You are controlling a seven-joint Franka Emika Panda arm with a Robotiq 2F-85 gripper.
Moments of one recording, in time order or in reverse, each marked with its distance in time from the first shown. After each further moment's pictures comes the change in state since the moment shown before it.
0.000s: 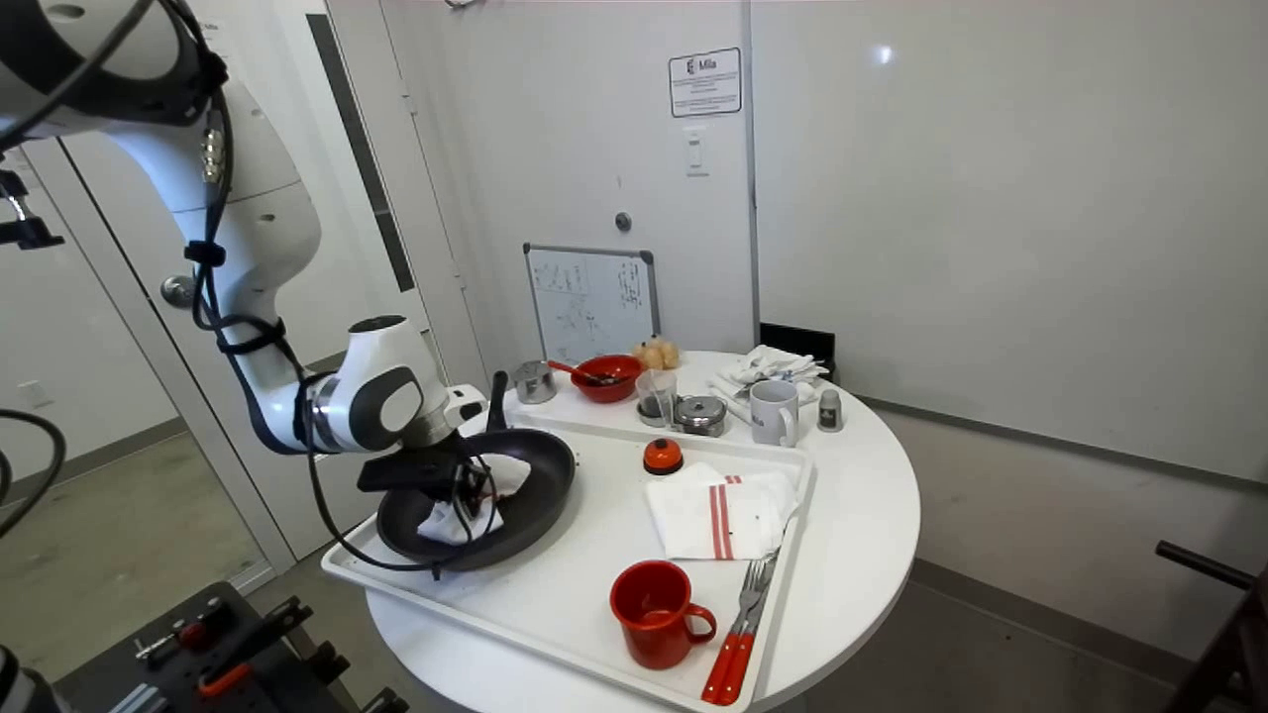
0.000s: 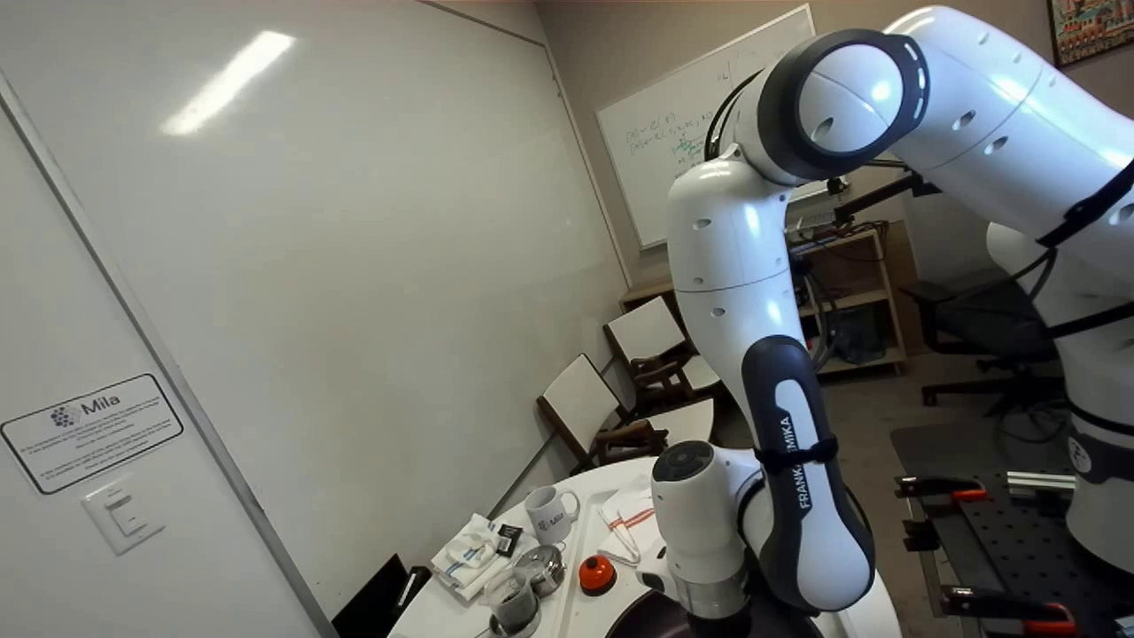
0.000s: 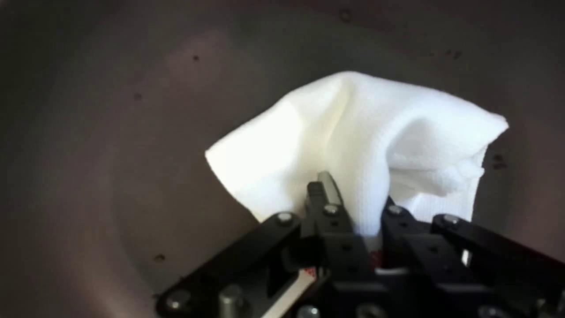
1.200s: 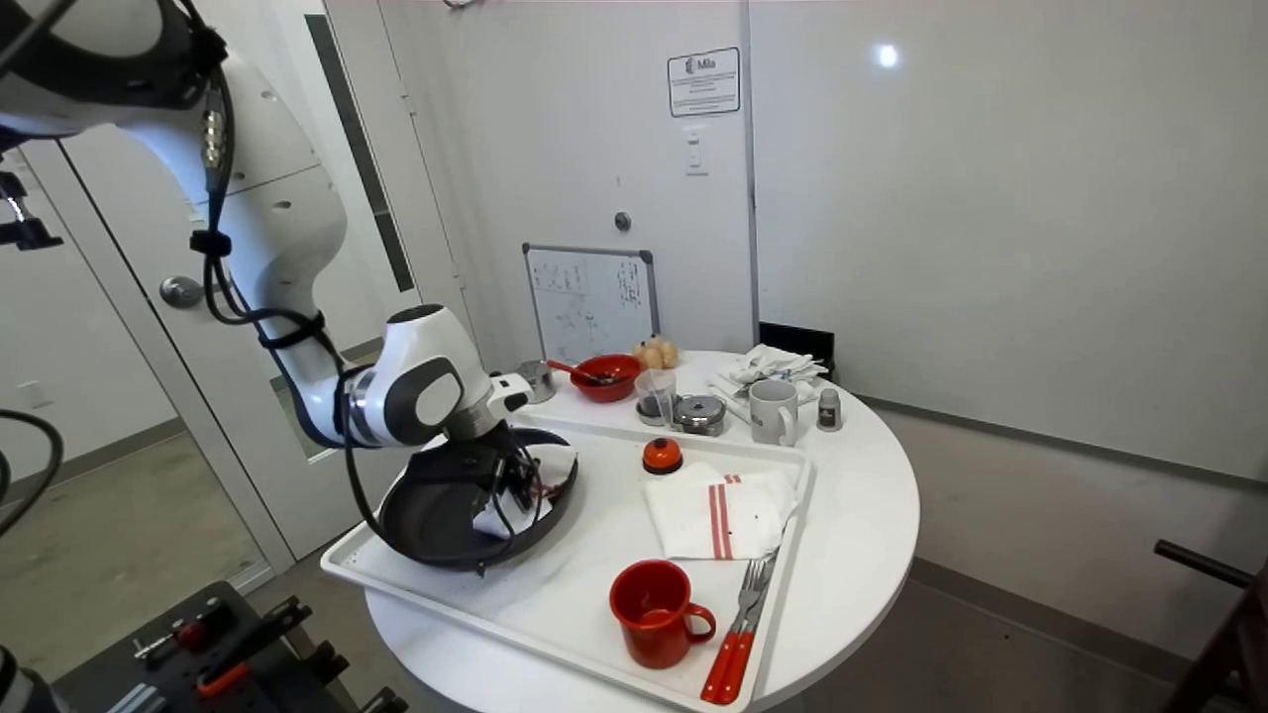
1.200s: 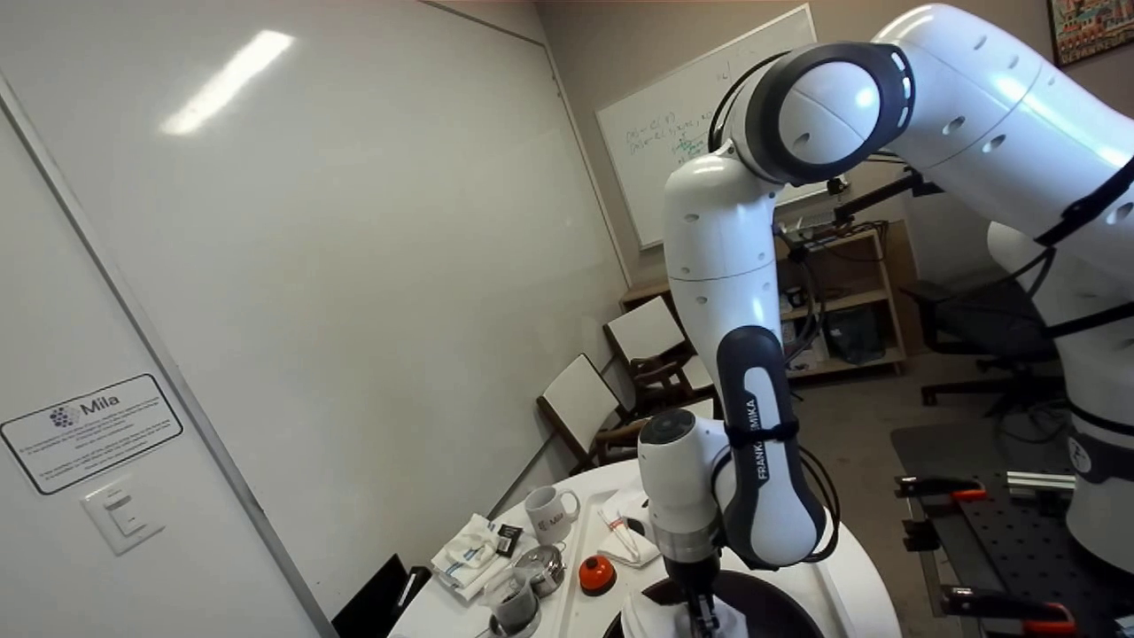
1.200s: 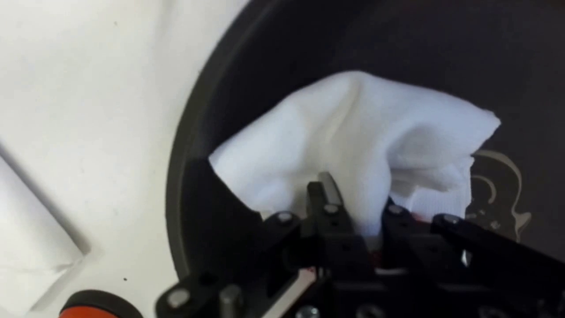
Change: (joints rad) arm -0.014 -0.011 -0.124 0.029 0.003 0.008 0.018
